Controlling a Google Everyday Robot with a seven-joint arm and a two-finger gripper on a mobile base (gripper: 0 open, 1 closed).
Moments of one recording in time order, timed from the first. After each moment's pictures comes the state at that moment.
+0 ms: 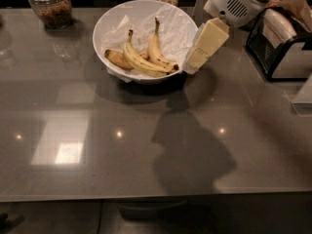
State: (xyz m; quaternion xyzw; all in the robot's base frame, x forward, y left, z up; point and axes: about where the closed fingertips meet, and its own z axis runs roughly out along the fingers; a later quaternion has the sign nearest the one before) arm 0.561 -0.091 0.987 -0.57 0.77 0.06 0.28
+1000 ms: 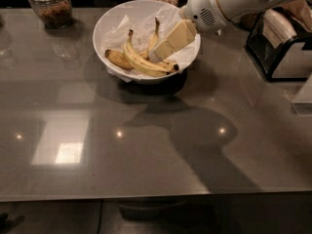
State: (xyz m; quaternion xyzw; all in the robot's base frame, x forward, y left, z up) arm 0.603 -0.028 0.974 -0.51 0.75 0.20 0.38
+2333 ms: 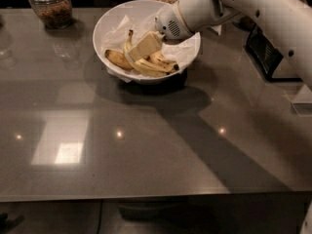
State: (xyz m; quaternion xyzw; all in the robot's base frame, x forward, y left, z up) arm 0.638 0.037 0.923 -0.50 0.75 0.29 0.33
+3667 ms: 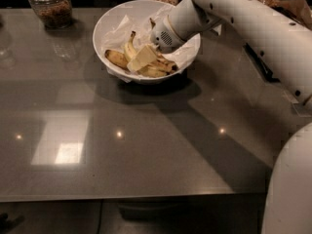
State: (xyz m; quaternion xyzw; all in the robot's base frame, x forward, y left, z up) arm 0.658 0.042 0.871 -0.50 0.78 0.27 0.27
